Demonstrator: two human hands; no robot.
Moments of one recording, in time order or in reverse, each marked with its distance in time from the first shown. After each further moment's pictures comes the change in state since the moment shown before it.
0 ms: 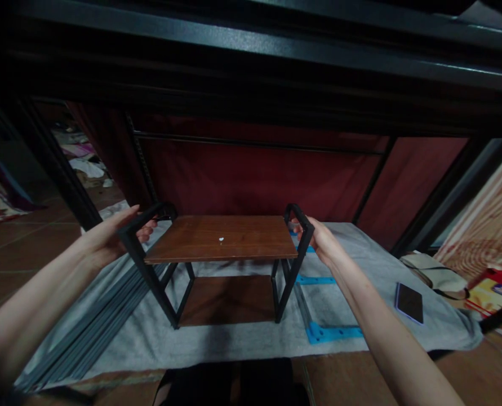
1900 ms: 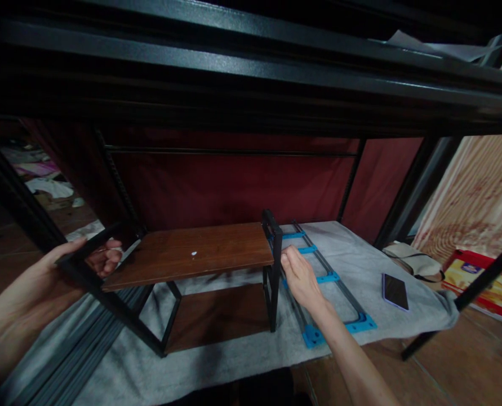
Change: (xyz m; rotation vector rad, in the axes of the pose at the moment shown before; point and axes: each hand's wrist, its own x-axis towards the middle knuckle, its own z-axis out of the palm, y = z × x) left_hand -0.027 -0.009 -0.012 -0.008 -0.006 0.140; right_hand -0.063 0.056 0.007 -0.822 0.100 -0.584
